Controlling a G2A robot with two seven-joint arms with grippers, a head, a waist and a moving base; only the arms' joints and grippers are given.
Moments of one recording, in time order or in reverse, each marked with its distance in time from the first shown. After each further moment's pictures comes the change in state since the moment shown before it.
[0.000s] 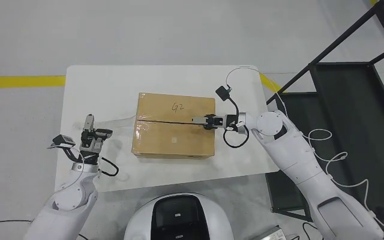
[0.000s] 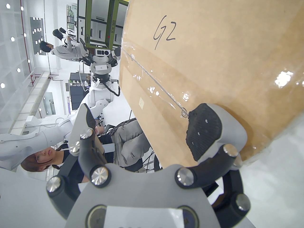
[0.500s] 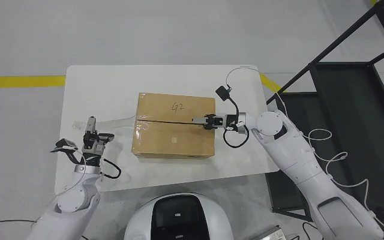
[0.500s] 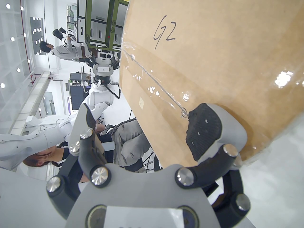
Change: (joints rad) left arm 0.018 -0.010 0.004 -0.013 -0.072 0.087 -0.013; right arm 0.000 0.000 0.000 0.000 0.000 0.000 0.000
